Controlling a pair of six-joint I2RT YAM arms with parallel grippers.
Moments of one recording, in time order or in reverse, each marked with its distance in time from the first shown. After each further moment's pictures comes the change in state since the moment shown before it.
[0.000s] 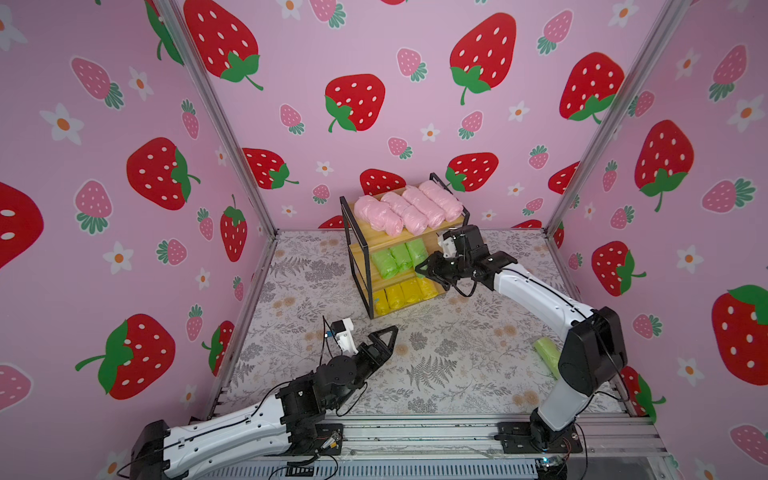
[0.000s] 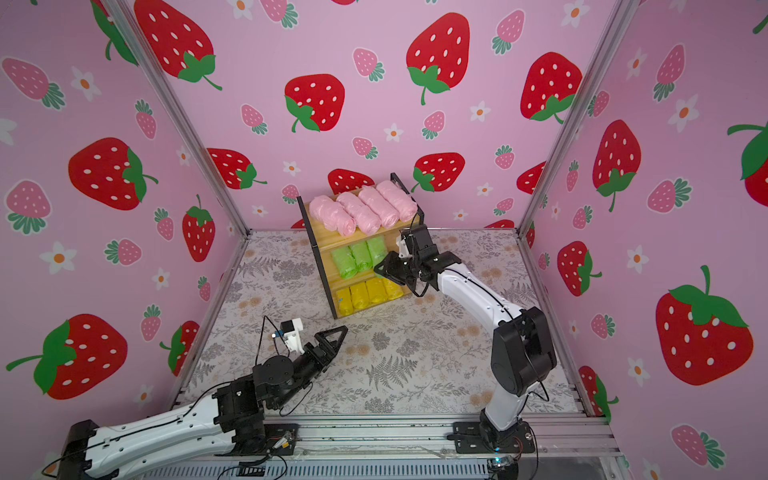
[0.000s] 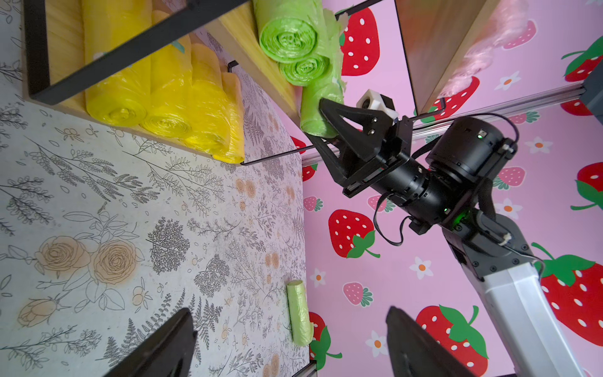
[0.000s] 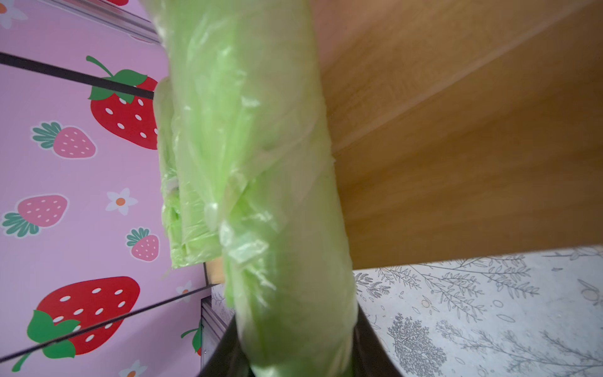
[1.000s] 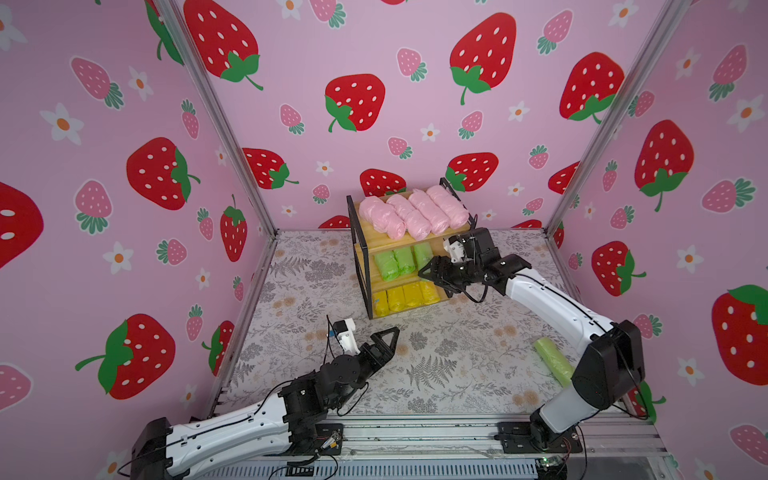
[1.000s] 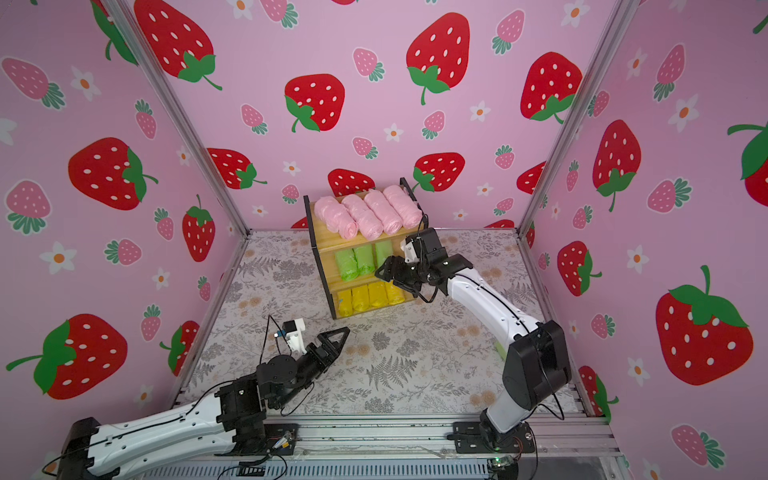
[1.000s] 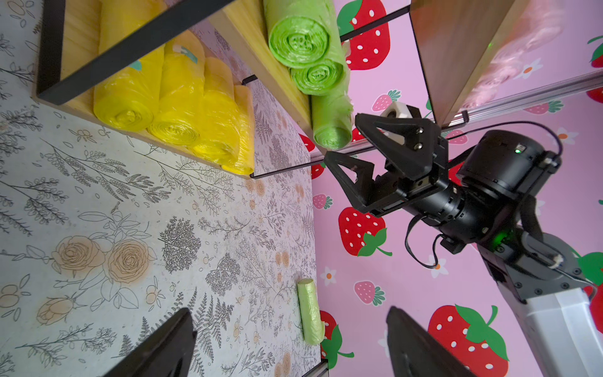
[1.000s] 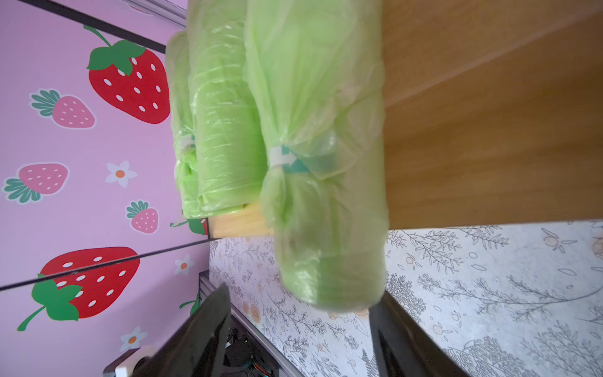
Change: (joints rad) left arm 0.000 0.028 0.004 -0.010 0.001 0.012; right arm -0.008 -0.135 -0.081 -0.093 -0.024 -0.050
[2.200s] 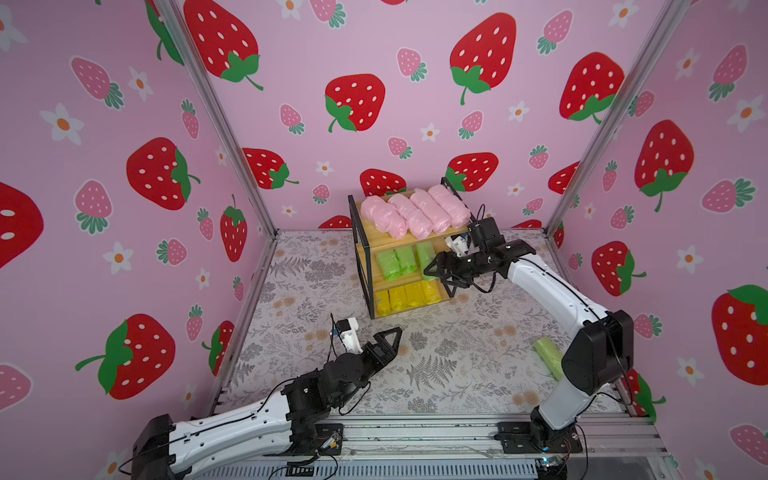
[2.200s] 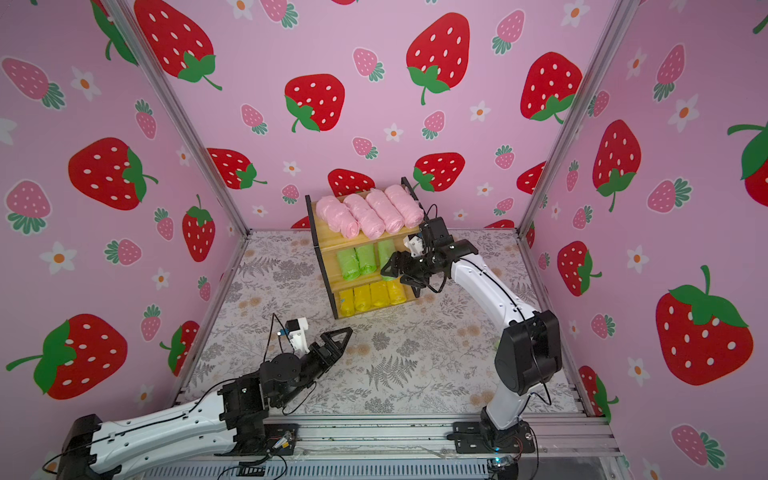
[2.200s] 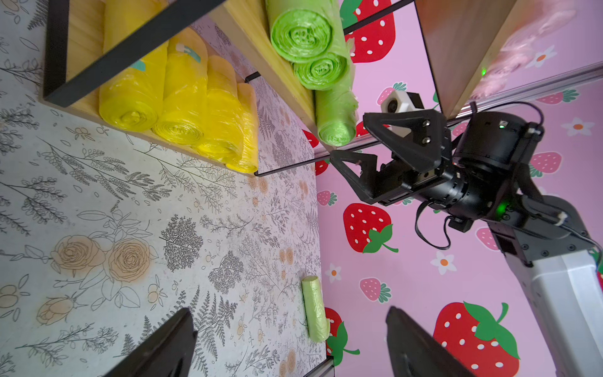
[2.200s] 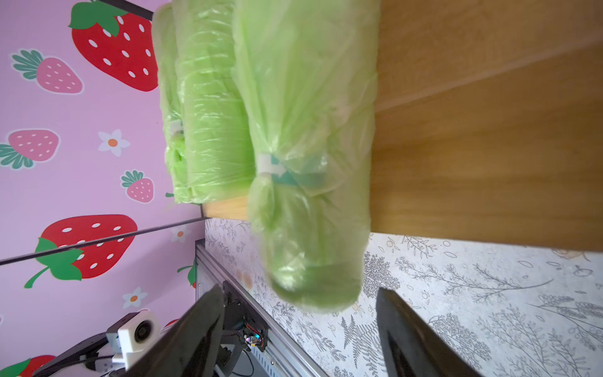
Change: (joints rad) left arm 0.000 0.045 0.018 -0.002 0.011 0.010; right arm -0.097 0.112 0.177 -0.227 -0.182 -0.208
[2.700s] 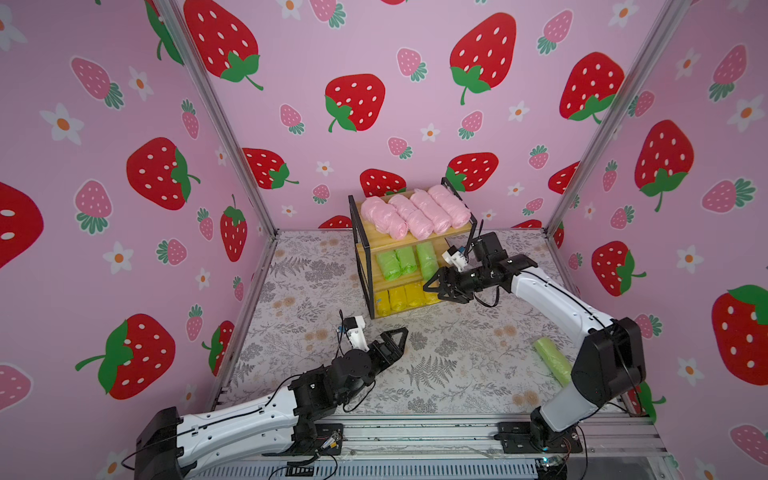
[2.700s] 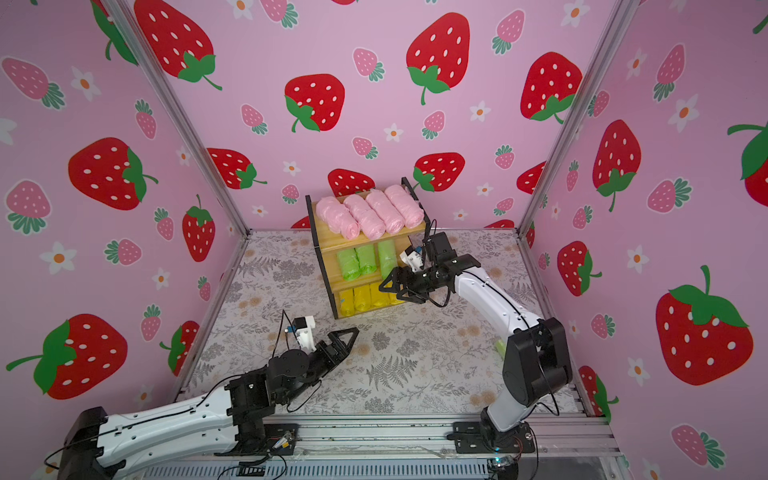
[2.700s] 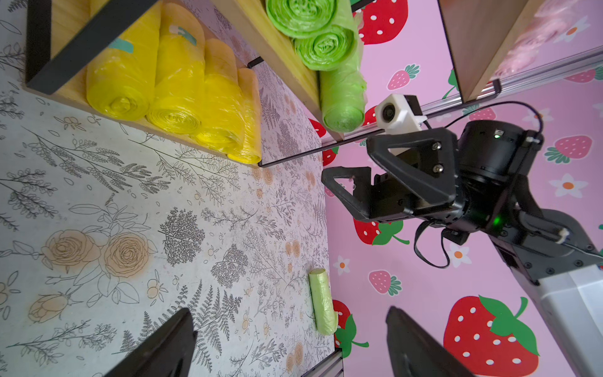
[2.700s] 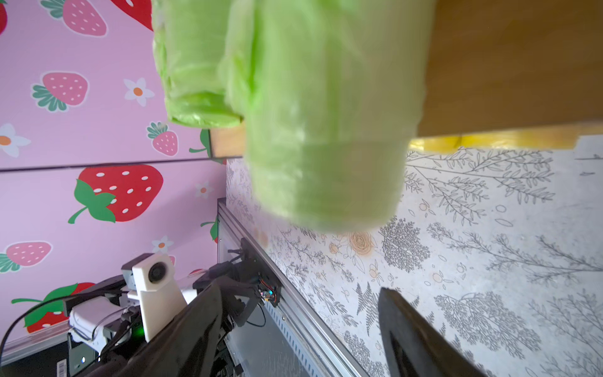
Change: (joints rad) left arm 0.000 0.076 0.041 0.002 0.031 0.011; right arm 0.000 -0.107 -0.222 0.084 -0.151 -0.010
